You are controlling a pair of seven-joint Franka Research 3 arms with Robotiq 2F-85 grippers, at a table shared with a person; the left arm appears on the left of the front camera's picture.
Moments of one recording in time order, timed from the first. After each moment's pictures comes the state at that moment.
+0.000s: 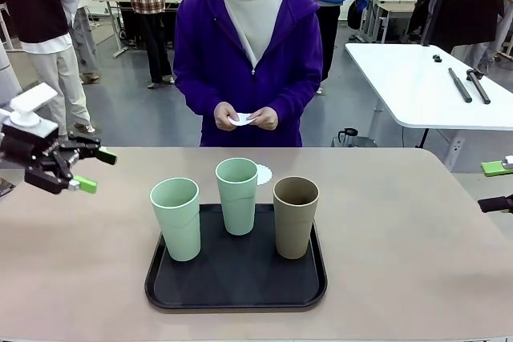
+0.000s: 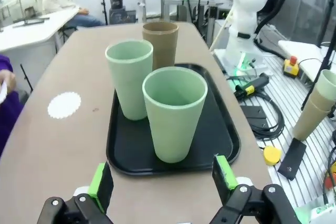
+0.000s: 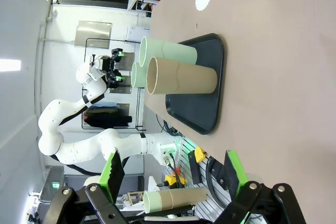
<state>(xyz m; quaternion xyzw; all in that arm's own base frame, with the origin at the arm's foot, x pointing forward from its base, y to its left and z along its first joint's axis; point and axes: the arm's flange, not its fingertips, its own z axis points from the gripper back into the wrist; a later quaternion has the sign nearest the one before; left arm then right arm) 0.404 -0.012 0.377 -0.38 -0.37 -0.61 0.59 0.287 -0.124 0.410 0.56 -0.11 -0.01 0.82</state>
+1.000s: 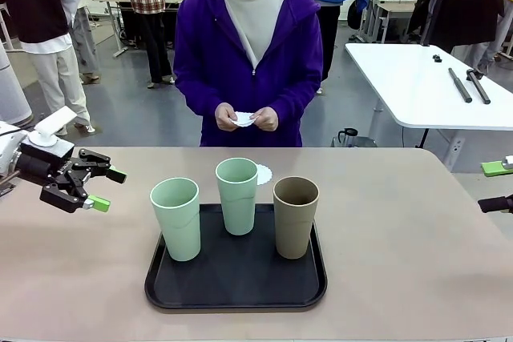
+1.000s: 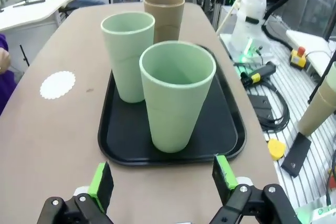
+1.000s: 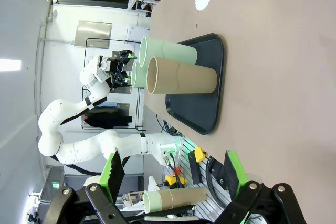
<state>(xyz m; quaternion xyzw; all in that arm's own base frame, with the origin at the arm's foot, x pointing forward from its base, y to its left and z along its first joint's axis) 0.399 -0.027 0.354 -0.37 -0.35 -0.60 0.61 0.287 -0.124 0.410 0.56 -0.11 -0.01 0.82</state>
